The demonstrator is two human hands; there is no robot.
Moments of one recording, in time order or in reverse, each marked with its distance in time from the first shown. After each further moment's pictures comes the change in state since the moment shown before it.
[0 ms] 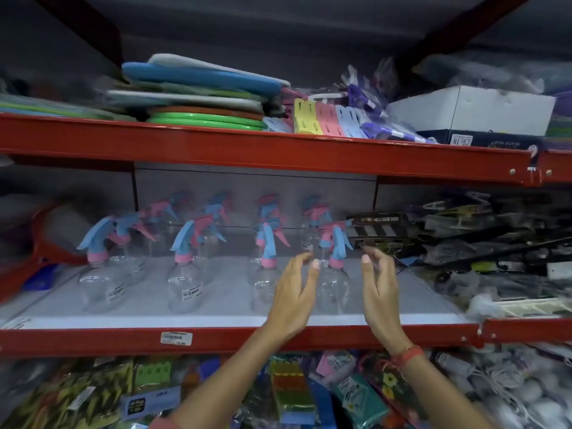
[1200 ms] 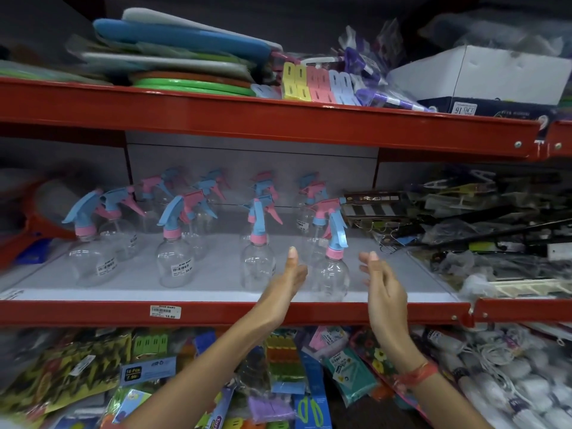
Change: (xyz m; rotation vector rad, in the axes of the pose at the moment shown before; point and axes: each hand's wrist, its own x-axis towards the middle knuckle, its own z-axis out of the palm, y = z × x) left_hand -0.019 -0.005 0.006 -0.385 -0.302 -0.487; right_hand -0.031 0.014 -0.026 0.086 -0.074 0.280
